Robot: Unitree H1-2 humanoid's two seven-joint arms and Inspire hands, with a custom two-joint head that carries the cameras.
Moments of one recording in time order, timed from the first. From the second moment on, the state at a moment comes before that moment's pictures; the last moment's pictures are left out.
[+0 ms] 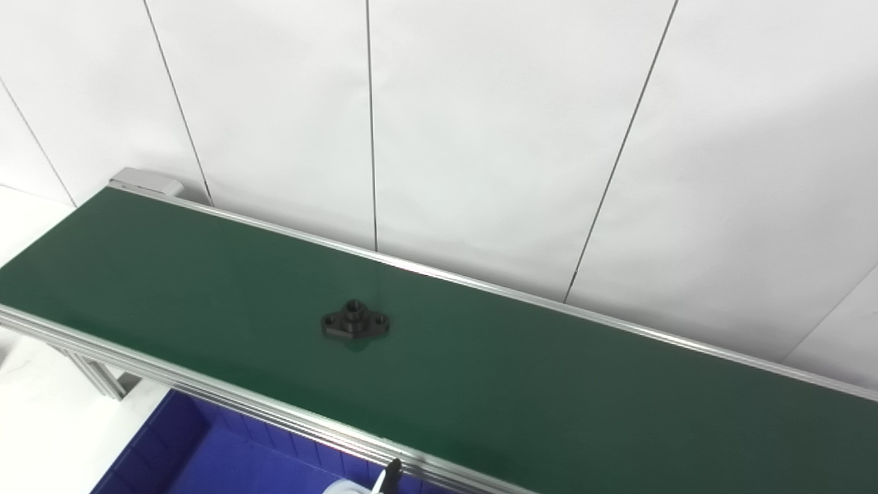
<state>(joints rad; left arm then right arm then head) 0.65 -0.08 -0.29 -0.06 0.19 -0.39 0.12 0.62 -0.09 0.19 -0.14 -0.08 -0.41 0.00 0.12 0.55</state>
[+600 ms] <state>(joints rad) 0.66 -0.07 -0.30 -0.10 0.17 -0.35 0.09 0.32 -0.09 0.14 -0.34 -0.32 -0.30 -0.03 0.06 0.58</state>
